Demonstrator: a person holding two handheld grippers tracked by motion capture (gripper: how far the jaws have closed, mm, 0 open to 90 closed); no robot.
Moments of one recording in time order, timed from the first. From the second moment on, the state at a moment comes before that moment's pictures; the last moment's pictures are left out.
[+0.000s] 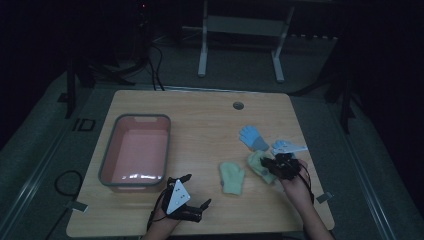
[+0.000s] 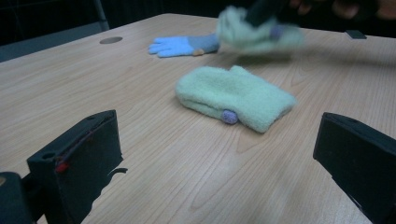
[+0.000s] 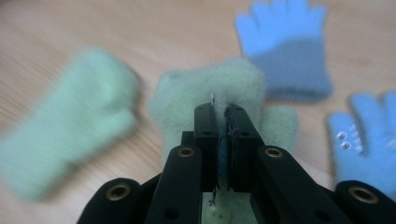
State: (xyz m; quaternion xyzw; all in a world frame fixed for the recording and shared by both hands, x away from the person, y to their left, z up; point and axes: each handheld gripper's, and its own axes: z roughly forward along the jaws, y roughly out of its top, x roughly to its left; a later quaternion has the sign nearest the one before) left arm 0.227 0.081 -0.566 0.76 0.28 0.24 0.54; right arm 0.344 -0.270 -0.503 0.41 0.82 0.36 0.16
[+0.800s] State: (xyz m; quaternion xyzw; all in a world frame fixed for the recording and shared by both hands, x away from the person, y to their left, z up) left arm 0.226 0.080 -0.566 0.76 0.28 0.25 0.53; right arm 0.275 -0.276 -0.482 0.59 0.65 0.41 0.23
